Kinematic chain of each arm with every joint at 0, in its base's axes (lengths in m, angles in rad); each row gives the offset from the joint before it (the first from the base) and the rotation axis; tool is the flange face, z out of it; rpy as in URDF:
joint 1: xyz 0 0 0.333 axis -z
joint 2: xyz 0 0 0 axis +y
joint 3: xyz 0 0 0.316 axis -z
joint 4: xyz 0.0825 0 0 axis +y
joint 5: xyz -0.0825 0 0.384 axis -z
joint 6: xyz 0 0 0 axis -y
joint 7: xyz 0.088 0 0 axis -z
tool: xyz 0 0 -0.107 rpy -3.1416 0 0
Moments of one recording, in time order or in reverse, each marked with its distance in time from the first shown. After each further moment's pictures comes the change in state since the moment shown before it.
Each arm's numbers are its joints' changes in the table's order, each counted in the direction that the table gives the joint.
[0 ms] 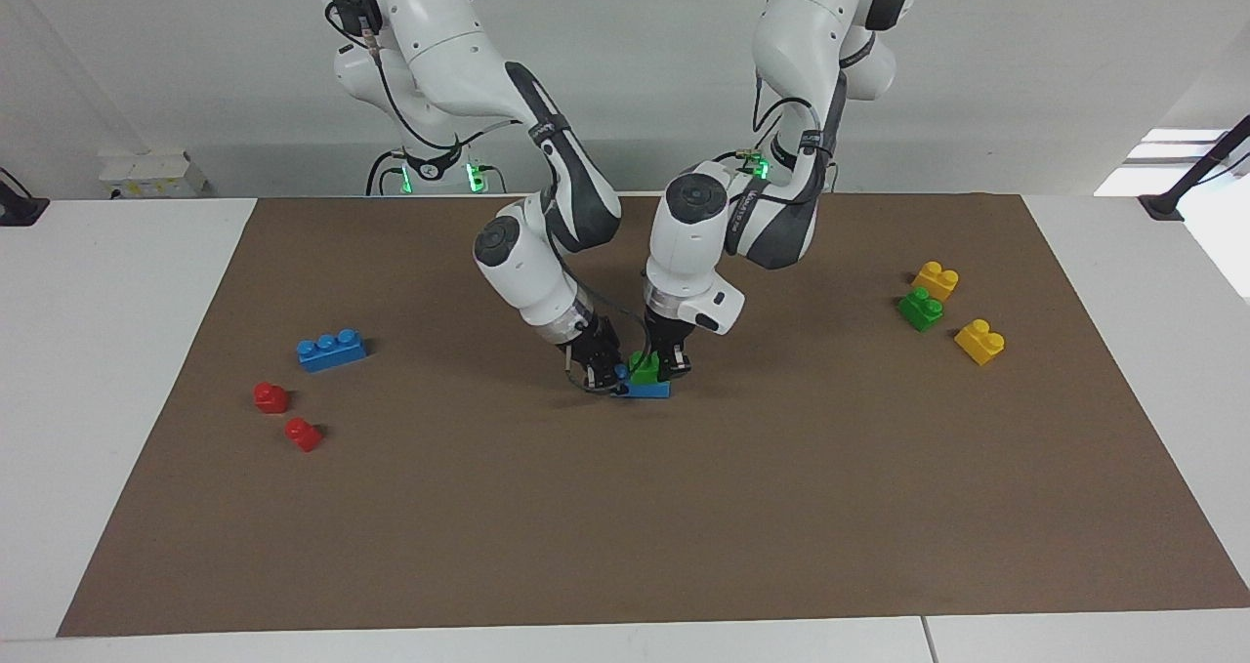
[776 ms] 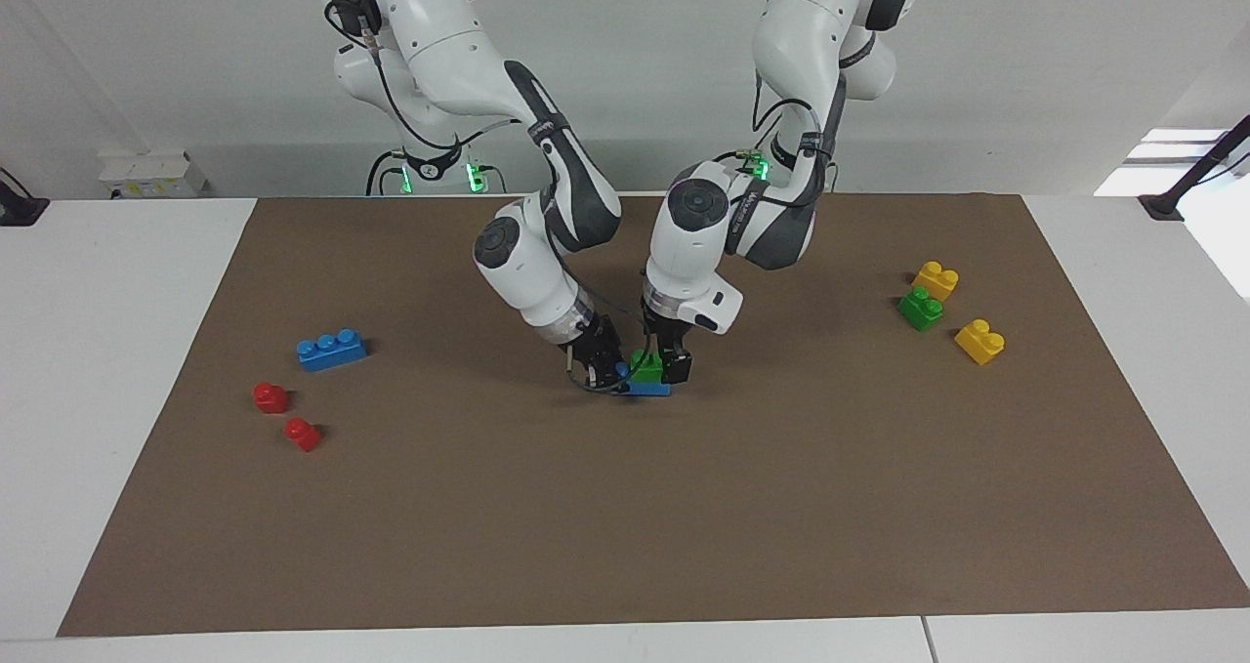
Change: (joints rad) left arm -0.005 0.000 0.012 0.008 0.054 -0.040 -0.005; right arm 0.001 0.000 0.001 -0.012 0.000 -0.019 0.002
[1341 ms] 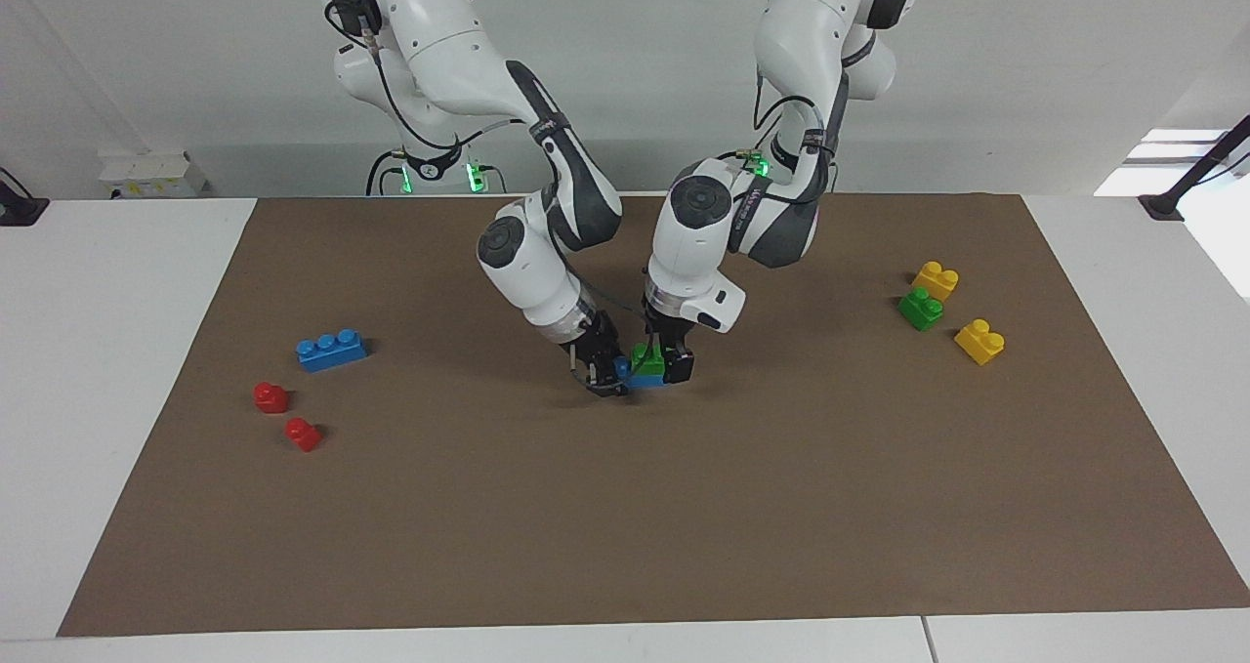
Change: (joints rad) left arm -0.008 -0.005 0.000 -0.003 0.001 -0.004 0.003; right arm 0.000 -0.001 -0.001 0.000 0.041 -0.027 -0.001
